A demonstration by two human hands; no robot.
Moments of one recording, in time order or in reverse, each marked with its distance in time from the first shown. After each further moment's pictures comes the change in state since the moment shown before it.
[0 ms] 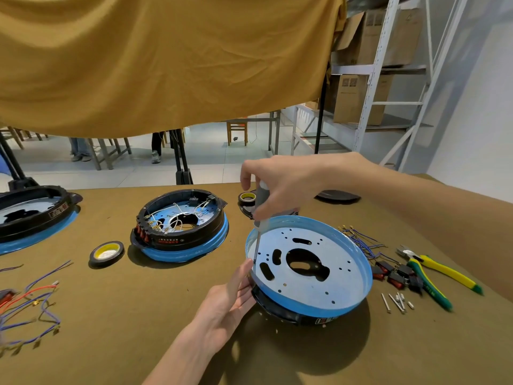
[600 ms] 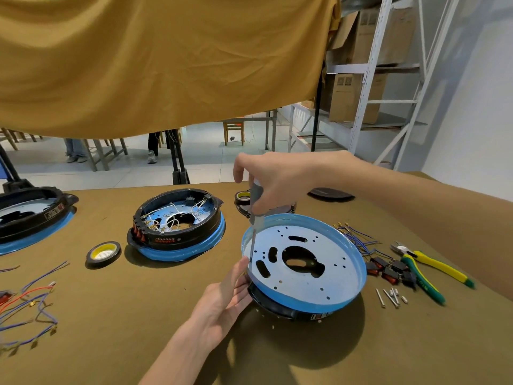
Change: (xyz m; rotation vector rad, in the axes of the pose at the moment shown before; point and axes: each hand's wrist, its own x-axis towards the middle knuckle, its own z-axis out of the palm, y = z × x) left_hand 0.005 -0.002 -0.003 -0.003 0.000 0.000; right_hand -0.004 -0.004 -0.001 0.031 -0.008 0.002
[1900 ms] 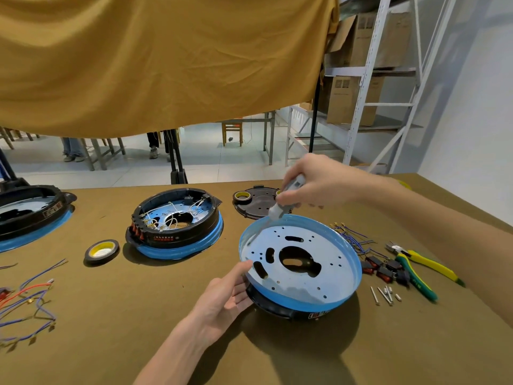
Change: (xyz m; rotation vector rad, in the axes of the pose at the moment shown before) left_hand -0.011 0.003 0.003 0.108 -0.091 0.006; right_hand -0.048 0.044 0.015 0.304 0.244 0.155
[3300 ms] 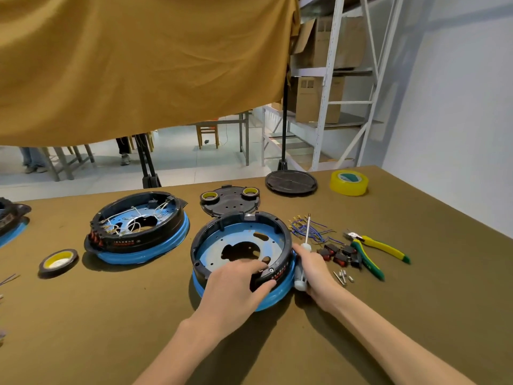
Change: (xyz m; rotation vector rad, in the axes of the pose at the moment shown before) left_hand -0.018 -0.027 0.073 1.438 -0.023 1.118; right_hand -0.079 0.121 0.165 1.128 0.417 0.794
